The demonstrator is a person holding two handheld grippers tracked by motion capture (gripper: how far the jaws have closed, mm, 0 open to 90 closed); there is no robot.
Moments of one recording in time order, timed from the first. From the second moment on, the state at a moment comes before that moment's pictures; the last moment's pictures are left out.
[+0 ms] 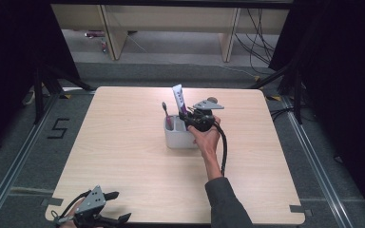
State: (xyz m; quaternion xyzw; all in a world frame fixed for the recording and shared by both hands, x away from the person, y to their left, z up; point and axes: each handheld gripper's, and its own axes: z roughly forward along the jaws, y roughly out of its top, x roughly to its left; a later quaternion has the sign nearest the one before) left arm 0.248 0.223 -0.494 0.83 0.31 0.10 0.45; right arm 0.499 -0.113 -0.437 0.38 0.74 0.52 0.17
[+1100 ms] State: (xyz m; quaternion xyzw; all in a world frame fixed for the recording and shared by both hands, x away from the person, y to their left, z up) left arm 0.247 0.222 -0.494 0.83 0.32 0.09 0.45; right arm 0.490 -0.115 -0.437 0.38 0.75 0.51 0.18
